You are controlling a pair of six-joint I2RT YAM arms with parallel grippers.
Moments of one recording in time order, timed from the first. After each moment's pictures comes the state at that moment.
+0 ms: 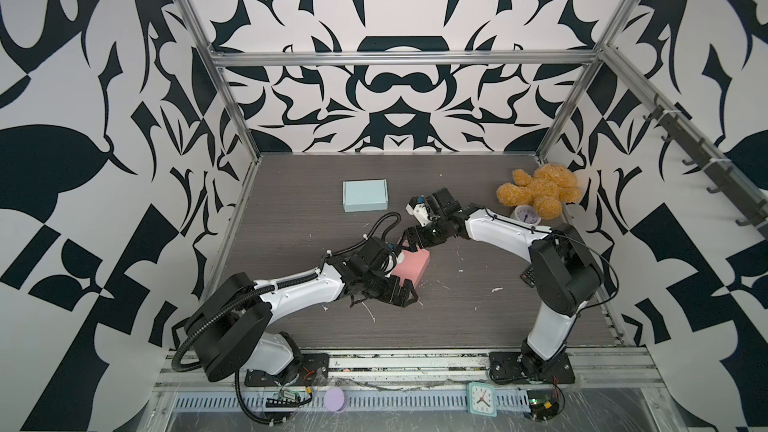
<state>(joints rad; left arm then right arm) -0.85 1.42 0.70 -0.26 0.44 -0.55 0.57 1.80 1.18 -0.44 -0.42 0.24</state>
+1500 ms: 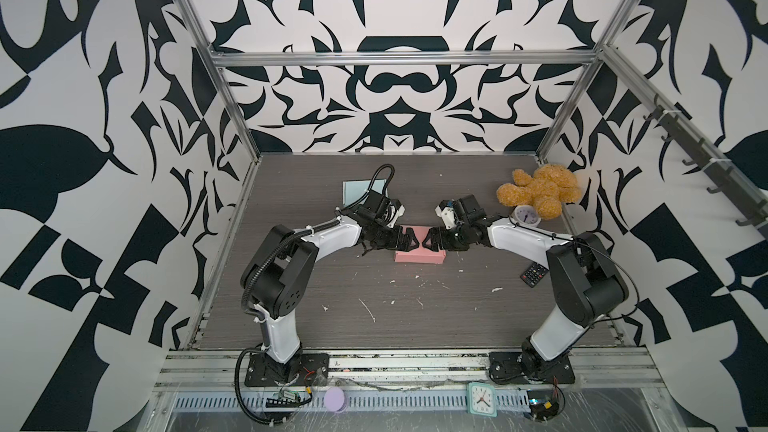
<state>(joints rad) -0.61 1.86 1.18 -0.30 0.51 -0.38 0.41 1.69 0.99 -0.36 -0.38 0.35</state>
